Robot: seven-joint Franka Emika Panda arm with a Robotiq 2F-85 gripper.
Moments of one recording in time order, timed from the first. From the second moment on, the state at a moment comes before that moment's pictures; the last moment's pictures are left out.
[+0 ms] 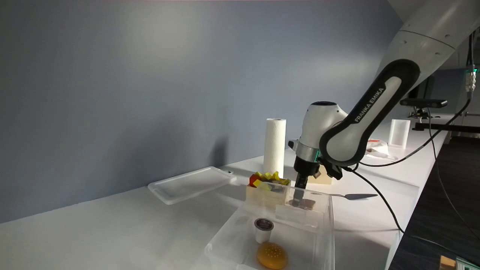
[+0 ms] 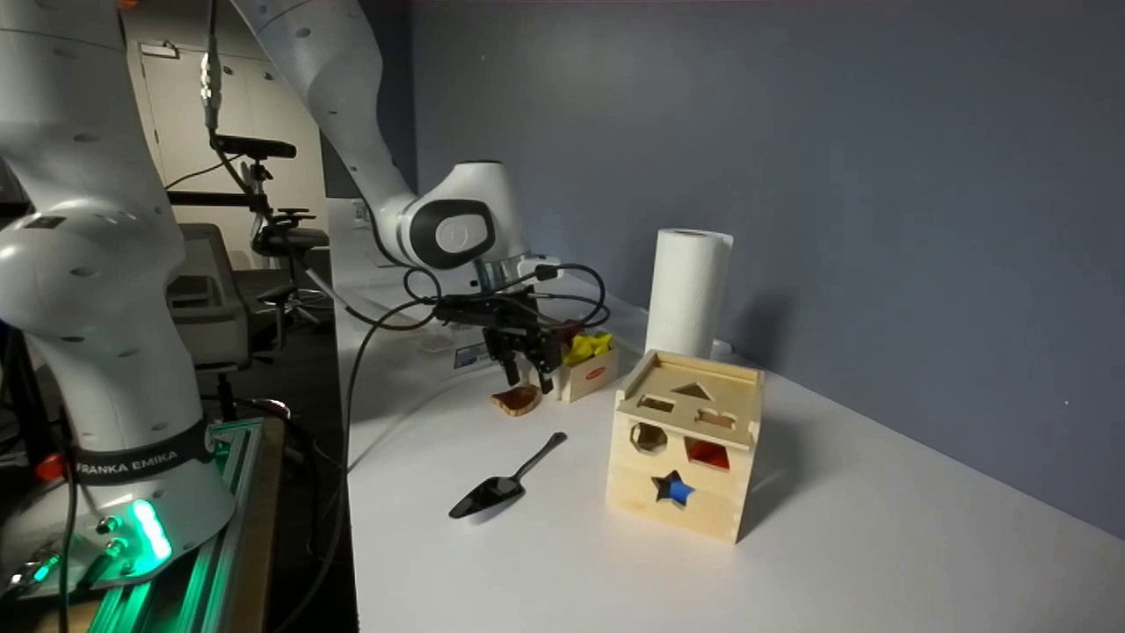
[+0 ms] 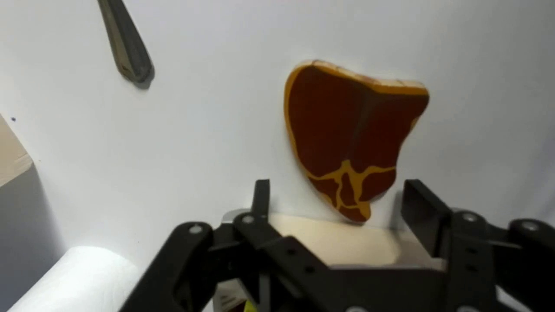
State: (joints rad) arm 0.00 -0.04 -0.03 -2.63 -0.27 2.84 -0.23
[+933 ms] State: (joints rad) arm 0.01 -0.36 -0.05 -2.50 -0.27 2.21 -0.49
